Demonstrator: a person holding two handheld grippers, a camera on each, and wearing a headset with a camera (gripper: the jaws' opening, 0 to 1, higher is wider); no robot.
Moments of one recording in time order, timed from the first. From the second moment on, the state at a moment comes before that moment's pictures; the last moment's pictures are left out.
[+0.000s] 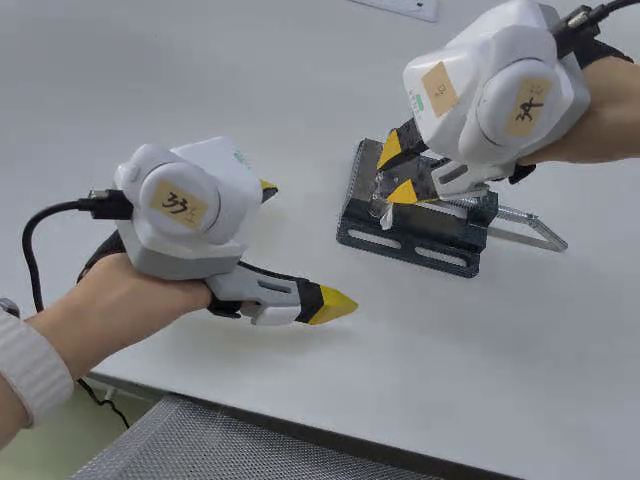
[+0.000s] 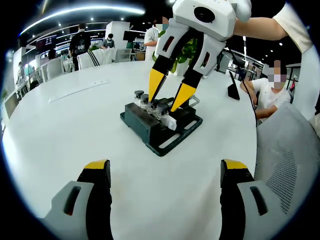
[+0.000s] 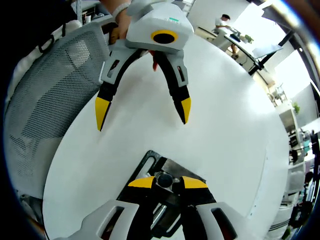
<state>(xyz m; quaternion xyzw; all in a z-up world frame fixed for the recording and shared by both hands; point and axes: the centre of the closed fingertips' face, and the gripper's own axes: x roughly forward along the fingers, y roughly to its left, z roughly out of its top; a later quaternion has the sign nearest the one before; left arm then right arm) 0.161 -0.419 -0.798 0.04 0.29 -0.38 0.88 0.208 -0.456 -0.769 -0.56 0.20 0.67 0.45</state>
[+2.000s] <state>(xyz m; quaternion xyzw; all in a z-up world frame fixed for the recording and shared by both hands) 0.163 -0.412 -0.799 0.04 0.29 -0.37 0.88 0.205 -0.461 -0.765 -0.50 0.33 0.69 0.42</state>
